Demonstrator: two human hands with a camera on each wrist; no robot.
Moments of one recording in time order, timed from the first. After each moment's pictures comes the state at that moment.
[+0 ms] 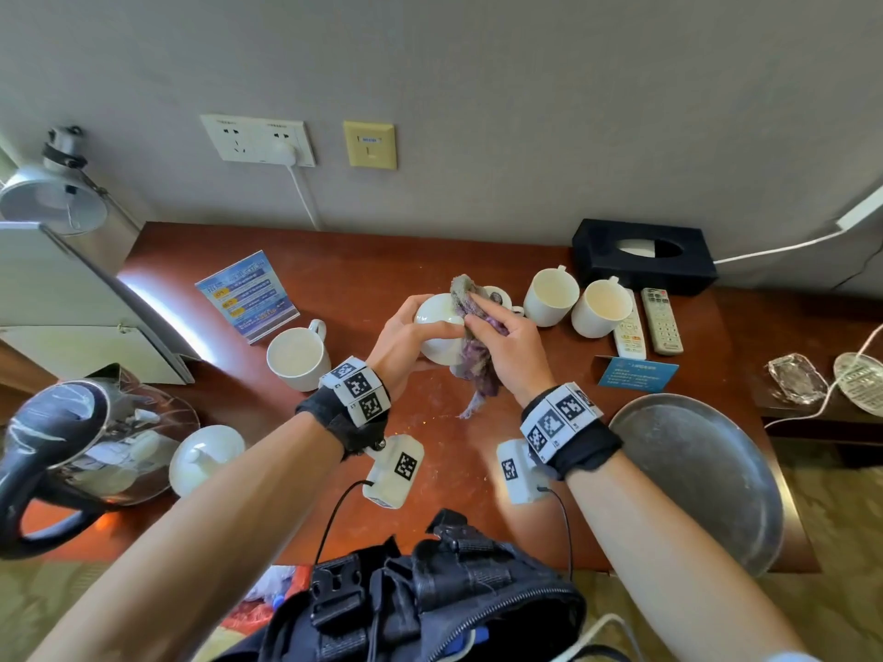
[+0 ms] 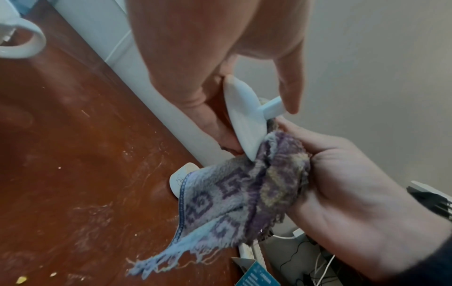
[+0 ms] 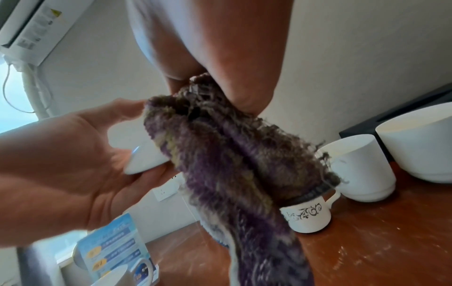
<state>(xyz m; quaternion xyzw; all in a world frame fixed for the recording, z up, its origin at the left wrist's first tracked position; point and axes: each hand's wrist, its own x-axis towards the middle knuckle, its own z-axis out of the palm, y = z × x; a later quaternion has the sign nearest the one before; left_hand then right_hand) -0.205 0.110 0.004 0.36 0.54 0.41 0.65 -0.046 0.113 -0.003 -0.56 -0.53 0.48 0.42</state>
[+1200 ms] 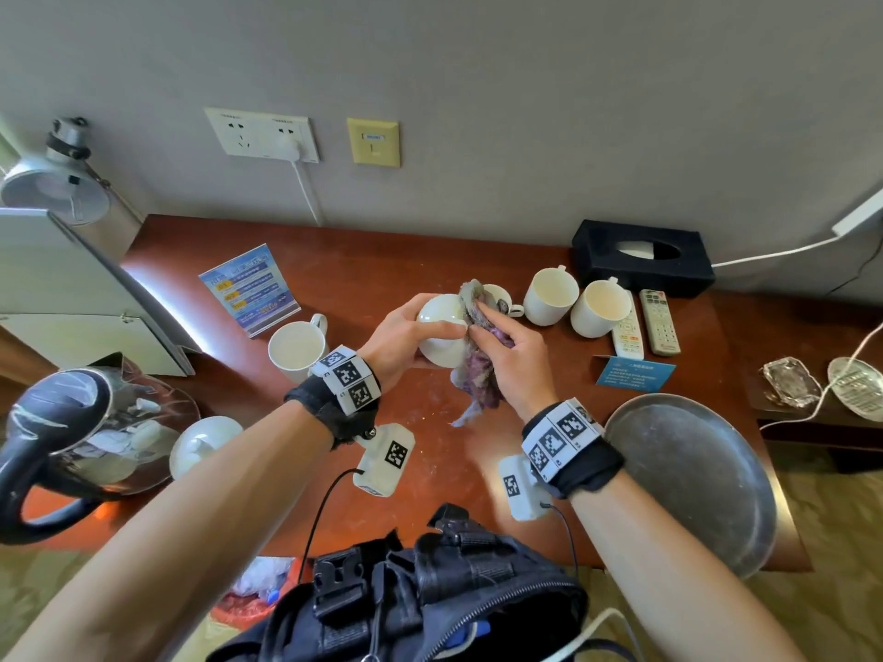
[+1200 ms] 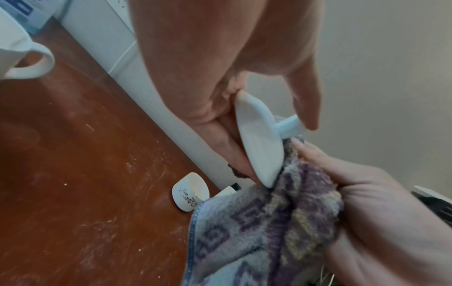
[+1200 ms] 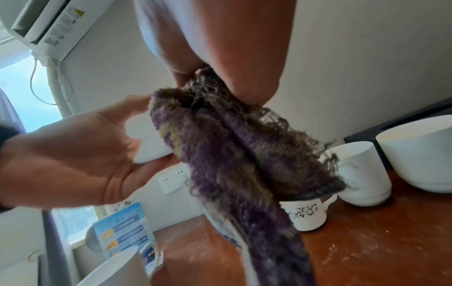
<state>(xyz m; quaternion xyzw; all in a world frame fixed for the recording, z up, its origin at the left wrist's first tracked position) -0.216 0.111 0.004 0.38 0.50 0.37 0.69 -0.046 0.090 -0.002 -0.57 -0.52 0.46 0.45</state>
